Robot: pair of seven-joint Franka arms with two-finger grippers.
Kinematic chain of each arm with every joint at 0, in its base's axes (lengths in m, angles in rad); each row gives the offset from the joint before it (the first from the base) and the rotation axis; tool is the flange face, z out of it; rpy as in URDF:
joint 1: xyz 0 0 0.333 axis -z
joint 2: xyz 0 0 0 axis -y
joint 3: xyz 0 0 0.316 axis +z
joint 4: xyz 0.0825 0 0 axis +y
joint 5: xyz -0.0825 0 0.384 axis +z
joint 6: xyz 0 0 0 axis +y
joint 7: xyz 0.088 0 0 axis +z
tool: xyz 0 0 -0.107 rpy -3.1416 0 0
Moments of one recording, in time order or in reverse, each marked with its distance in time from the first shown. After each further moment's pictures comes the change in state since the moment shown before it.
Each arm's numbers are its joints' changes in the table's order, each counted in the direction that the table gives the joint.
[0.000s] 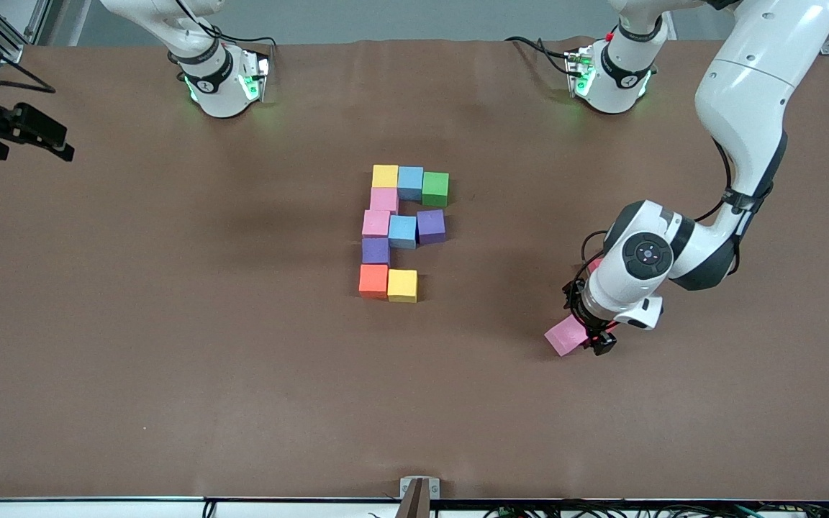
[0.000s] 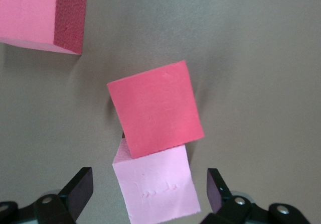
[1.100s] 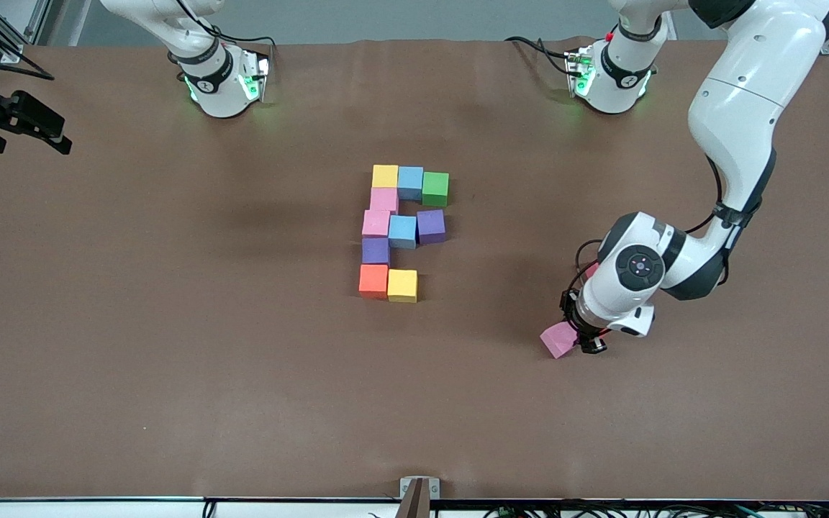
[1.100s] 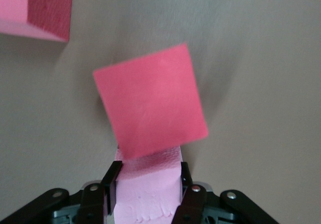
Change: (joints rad) left arm 0.034 -0.062 0.012 -0.052 0.016 -0.010 0.006; right arm -0.005 0.019 0.007 0.018 0.000 -0.049 0.000
